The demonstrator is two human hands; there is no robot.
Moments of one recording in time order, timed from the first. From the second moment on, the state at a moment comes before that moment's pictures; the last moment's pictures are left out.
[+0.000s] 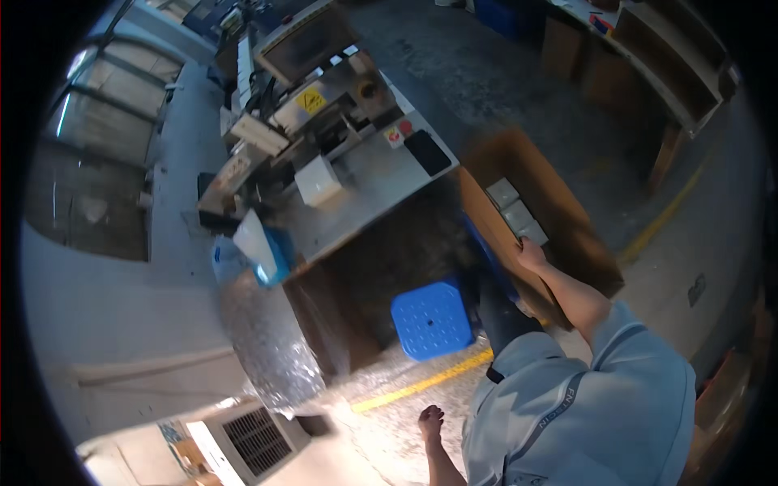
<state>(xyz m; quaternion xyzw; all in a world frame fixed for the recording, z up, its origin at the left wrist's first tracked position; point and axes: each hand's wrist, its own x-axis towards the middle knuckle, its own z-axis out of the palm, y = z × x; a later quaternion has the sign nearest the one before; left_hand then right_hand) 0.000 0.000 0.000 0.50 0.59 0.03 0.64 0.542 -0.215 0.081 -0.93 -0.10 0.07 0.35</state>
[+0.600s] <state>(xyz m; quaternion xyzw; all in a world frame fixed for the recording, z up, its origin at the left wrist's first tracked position) 0.291 0.295 0.217 0.63 0.52 0.12 0.56 0.435 -0.197 0.069 -0.94 -0.04 0.23 0.26</state>
